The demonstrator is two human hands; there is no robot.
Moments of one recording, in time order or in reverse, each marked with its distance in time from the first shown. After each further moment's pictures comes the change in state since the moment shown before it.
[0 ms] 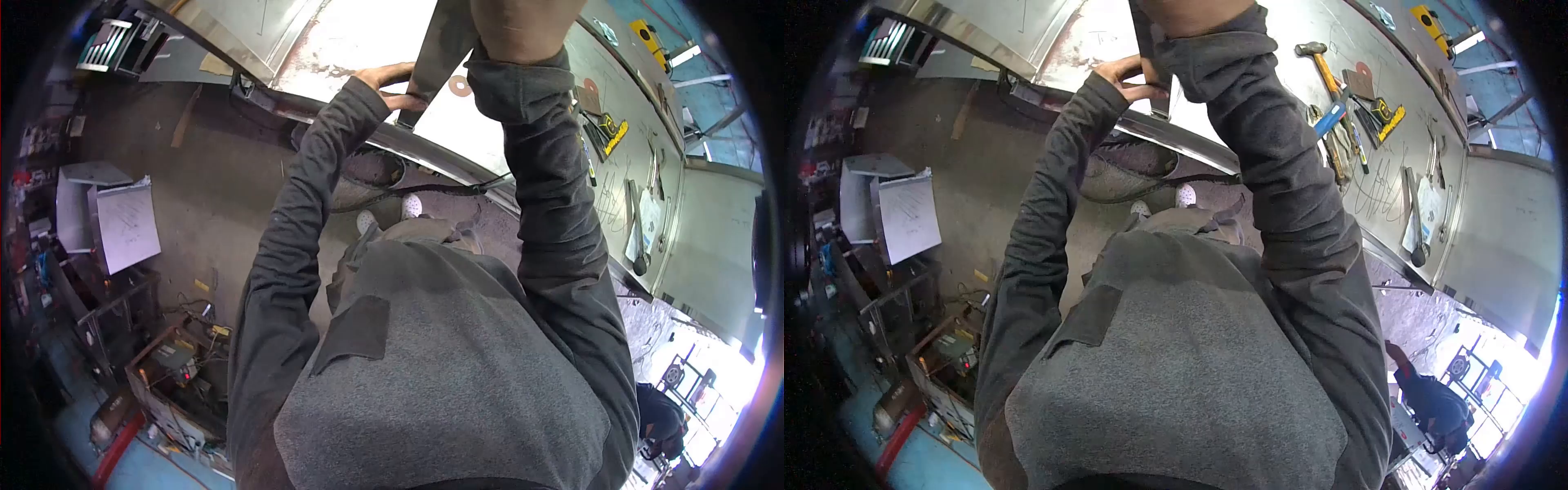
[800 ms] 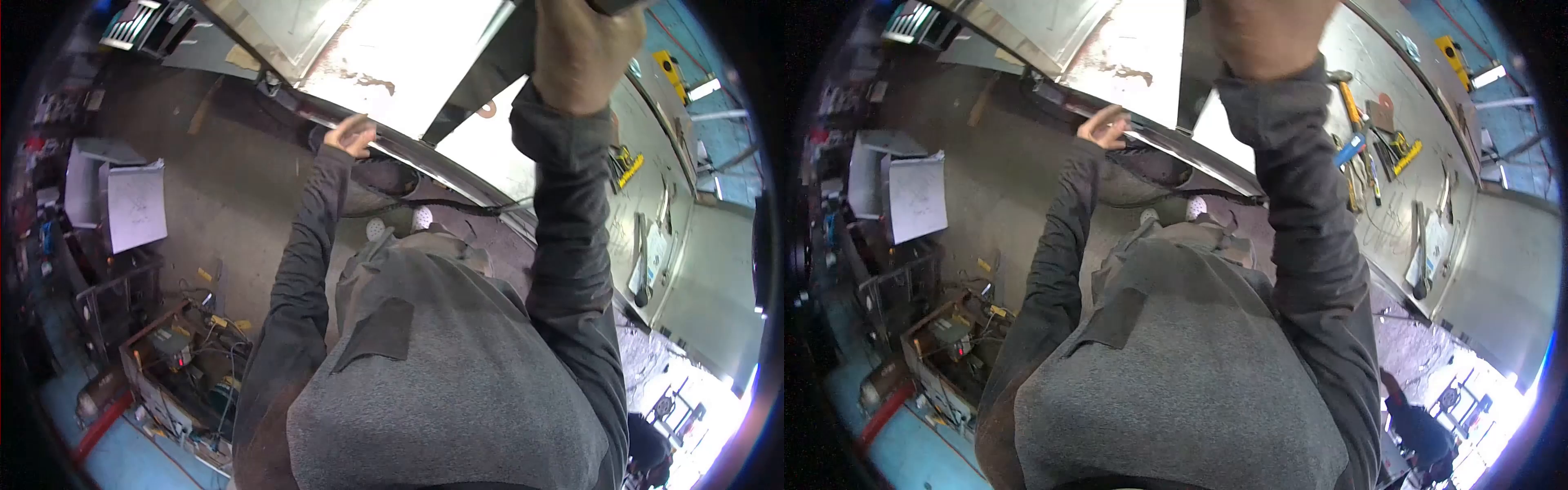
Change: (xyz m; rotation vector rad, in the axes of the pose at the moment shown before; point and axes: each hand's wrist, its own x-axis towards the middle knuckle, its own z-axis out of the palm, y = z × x) left_hand -0.091 -0.111 -0.017 -0.428 0.380 -0.429; right_hand 0.001 -0.023 0.000 -0.046 -0.007 0.217
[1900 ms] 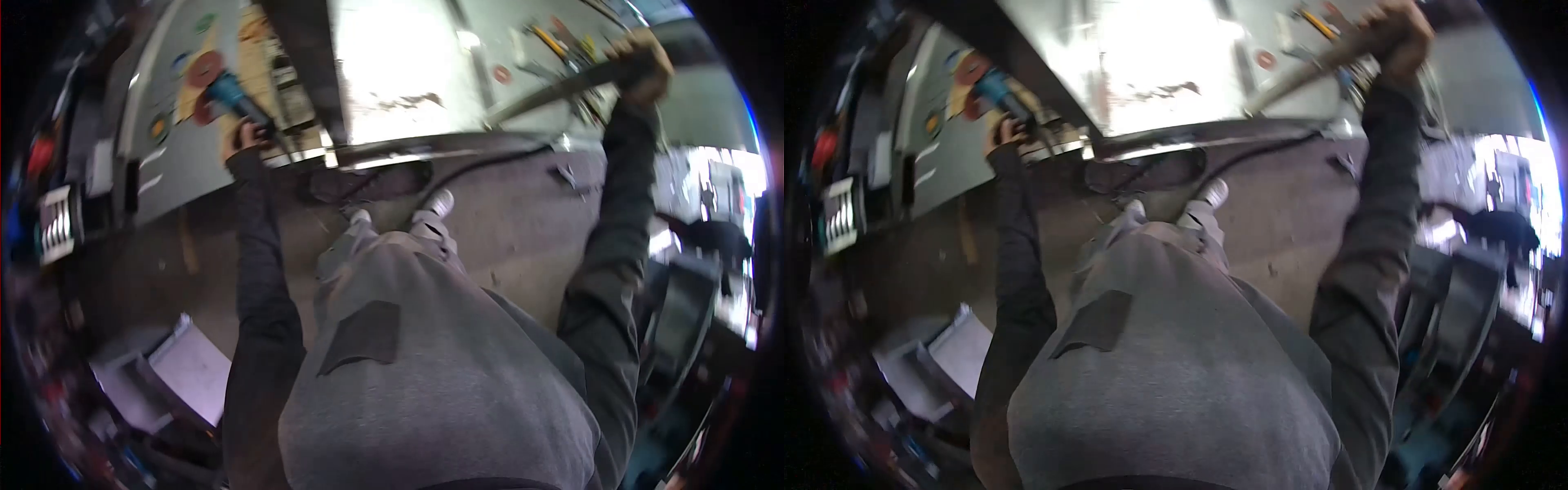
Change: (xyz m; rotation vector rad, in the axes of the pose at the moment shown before) left_hand 0.234 0.085 -0.298 0.001 0.020 0.319; right_hand -0.041 0.027 -0.048 -0.198 0.280 0.357
